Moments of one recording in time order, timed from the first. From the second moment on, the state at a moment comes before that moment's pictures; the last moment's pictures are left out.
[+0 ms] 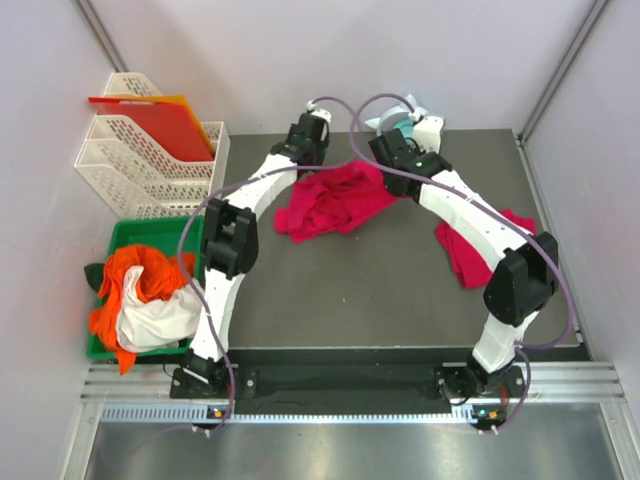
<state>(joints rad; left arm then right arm) -0.46 2.34 2.14 -0.45 -0.38 0.08 0.59 1.76 1.67 -0.87 1.04 0.59</state>
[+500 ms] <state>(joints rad) -0.37 1.90 1.60 -0.47 -0.18 0.02 0.35 1.82 1.75 -0.73 0.89 0.55</state>
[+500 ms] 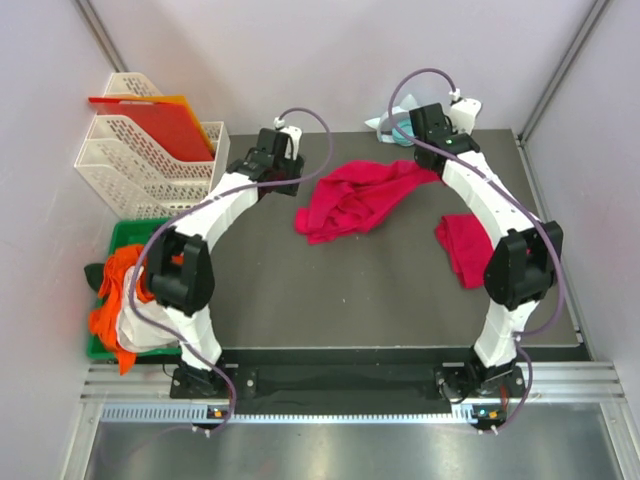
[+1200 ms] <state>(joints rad) -0.54 1.71 1.25 -0.45 0.06 -0.03 0.44 1.76 1.69 -0.67 0.74 0.47</state>
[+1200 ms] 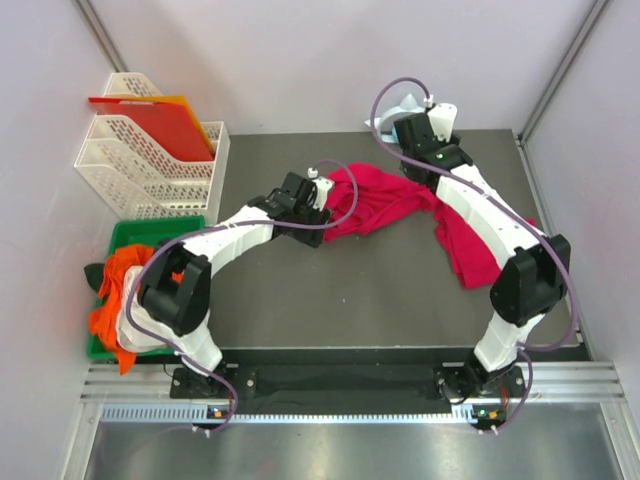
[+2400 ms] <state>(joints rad) -0.53 1.93 1.44 -0.40 -0.09 -0.03 0.64 1.61 1.48 -0.68 0.77 0.52</state>
